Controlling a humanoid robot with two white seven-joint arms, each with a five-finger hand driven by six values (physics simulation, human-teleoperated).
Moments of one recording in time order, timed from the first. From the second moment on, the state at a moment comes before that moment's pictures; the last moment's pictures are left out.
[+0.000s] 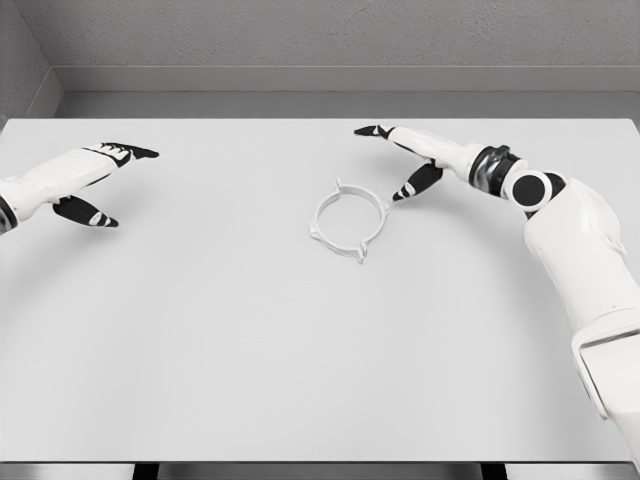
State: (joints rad) left arm -0.54 0.70 -0.36 -1.08 -0.42 -0.61 -0.38; right arm -0.91 -0.20 0.42 -0.51 0.46 -0.61 0.46
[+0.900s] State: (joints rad) left arm -0.53 0.70 -0.36 -1.08 -0.42 -0.61 -0.38; right arm -0.93 -0.16 0.43 -0.47 0.48 -0.61 0.46
